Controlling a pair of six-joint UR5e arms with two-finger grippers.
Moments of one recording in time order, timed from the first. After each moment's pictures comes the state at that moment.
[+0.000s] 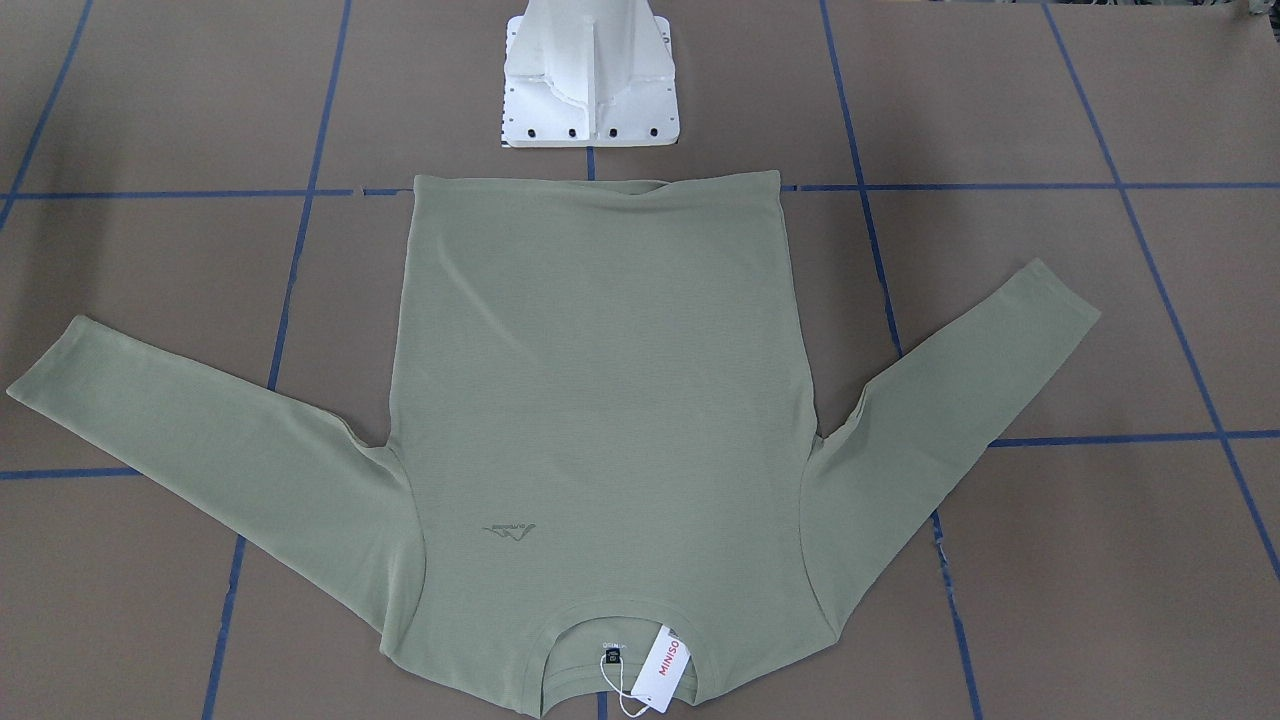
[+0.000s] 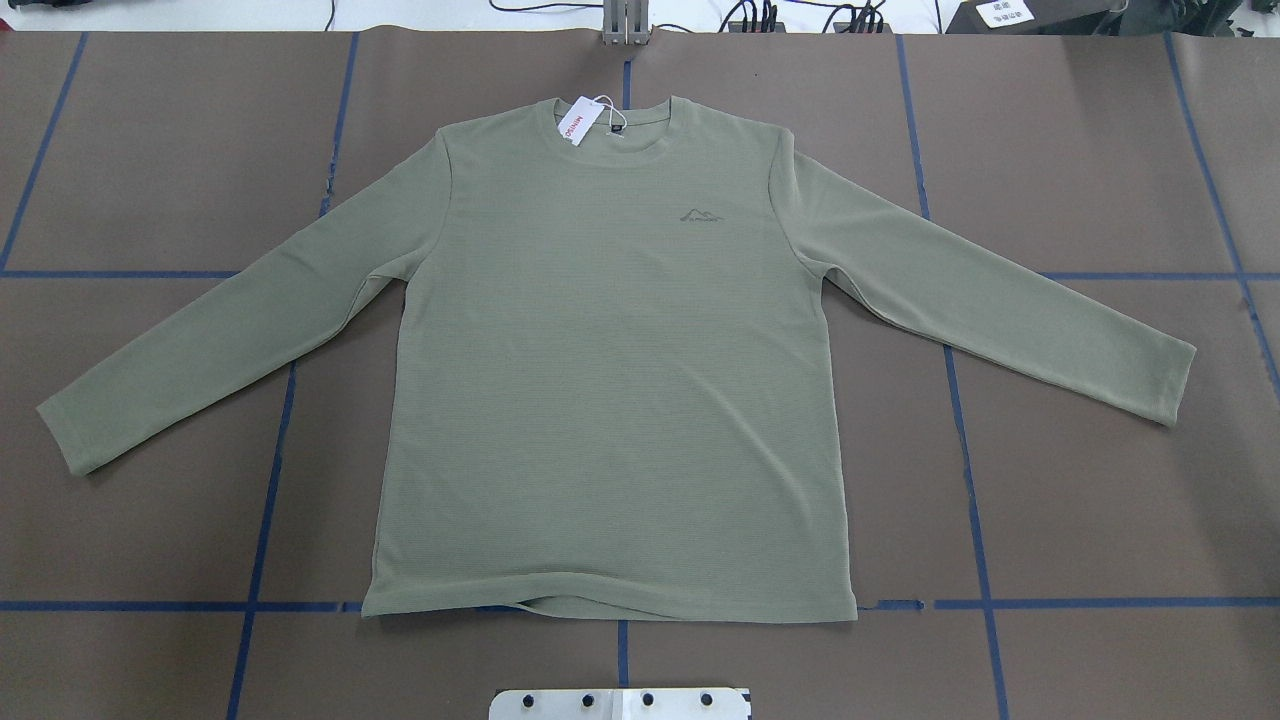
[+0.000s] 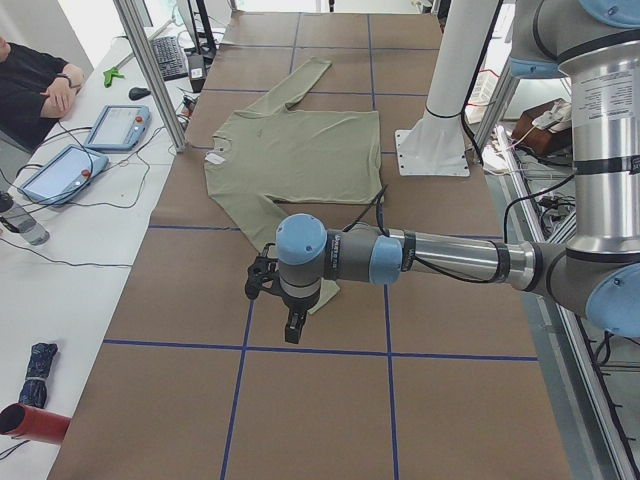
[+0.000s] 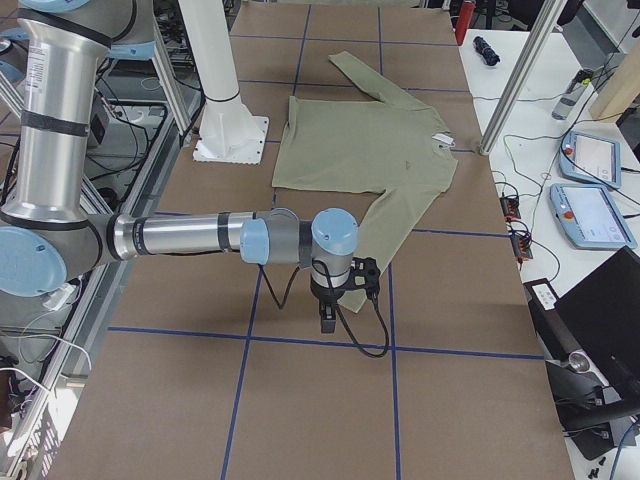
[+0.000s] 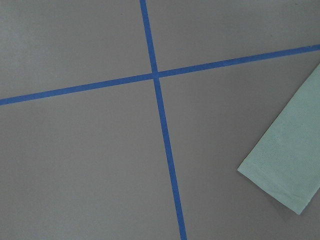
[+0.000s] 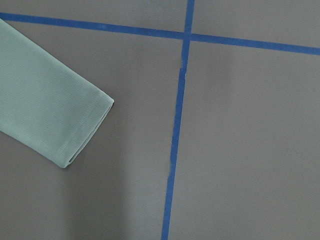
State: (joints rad) left arm -1.58 -1.41 -1.83 -1.55 -2.37 0.13; right arm 1.50 -1.77 1.86 -1.65 2.31 -0.03
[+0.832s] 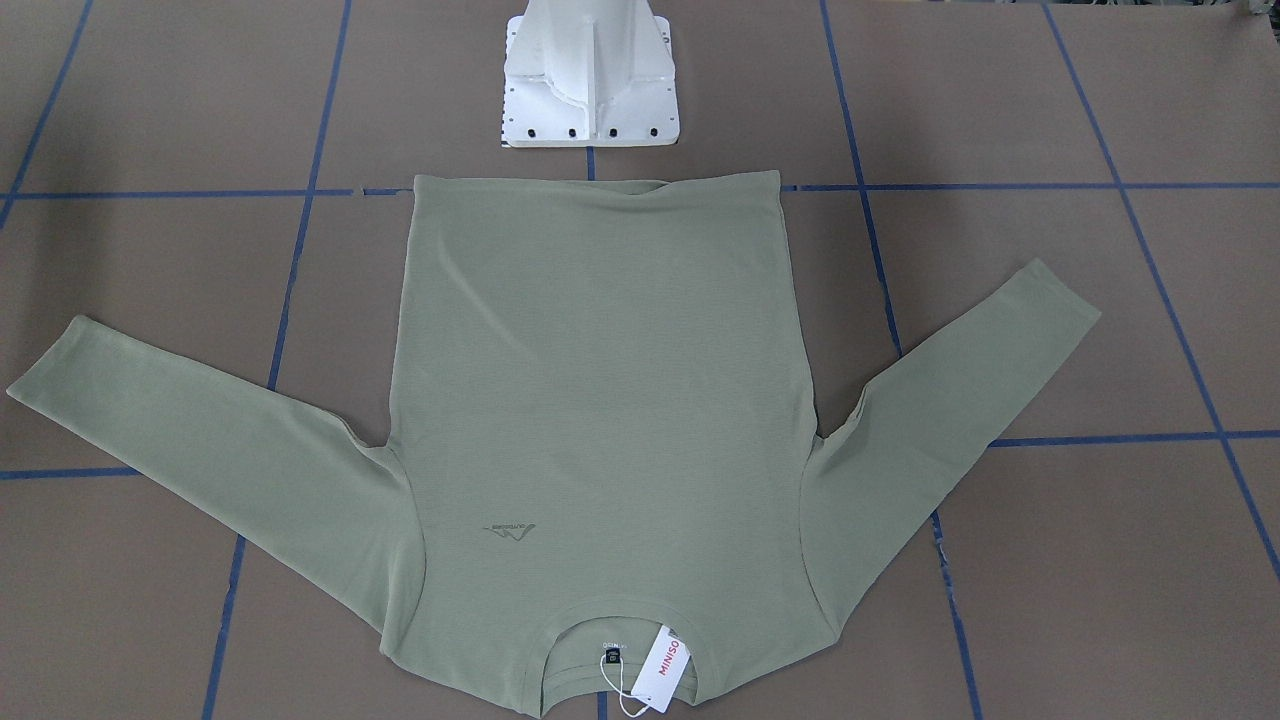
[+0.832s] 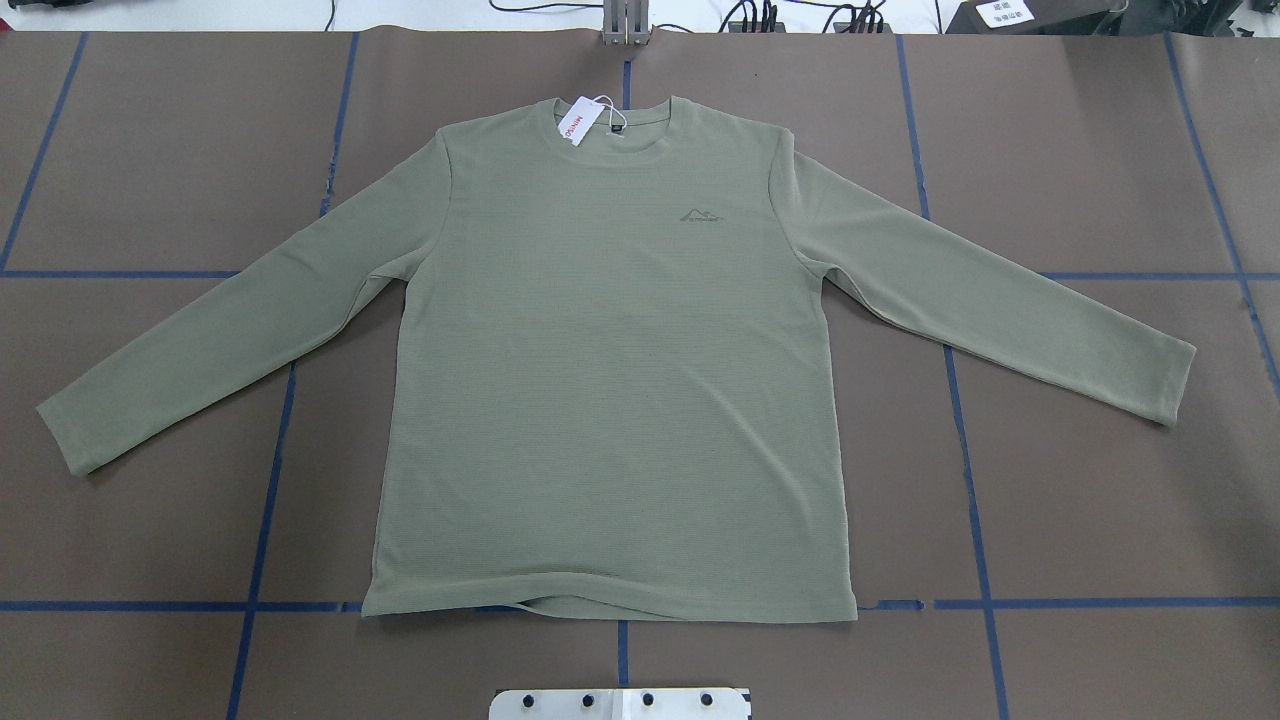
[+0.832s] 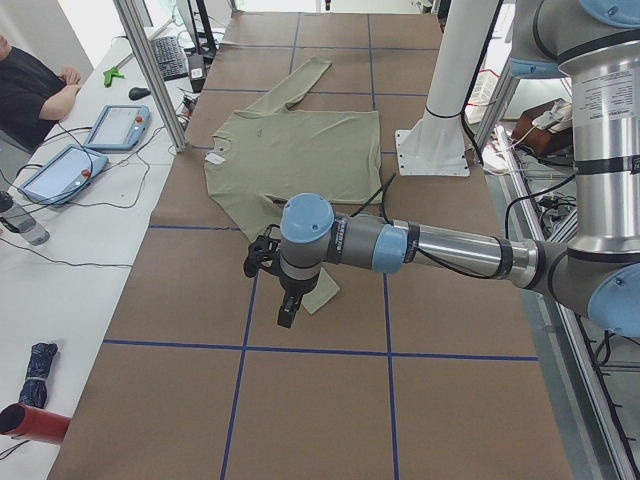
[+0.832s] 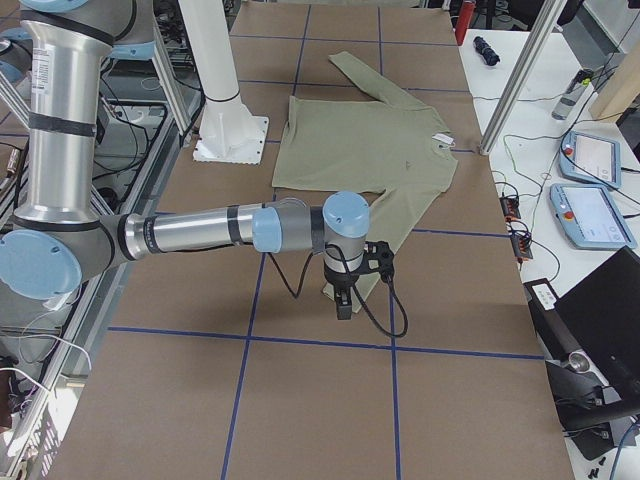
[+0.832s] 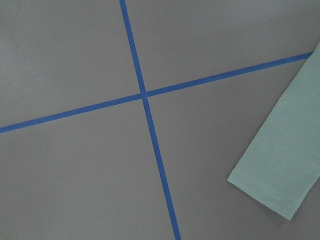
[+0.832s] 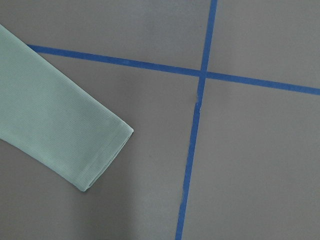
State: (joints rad) left arm -1.58 -1.41 -1.89 -1.75 -2.33 0.13; right arm 1.50 -1.68 1.87 -1.65 2.31 -0.03
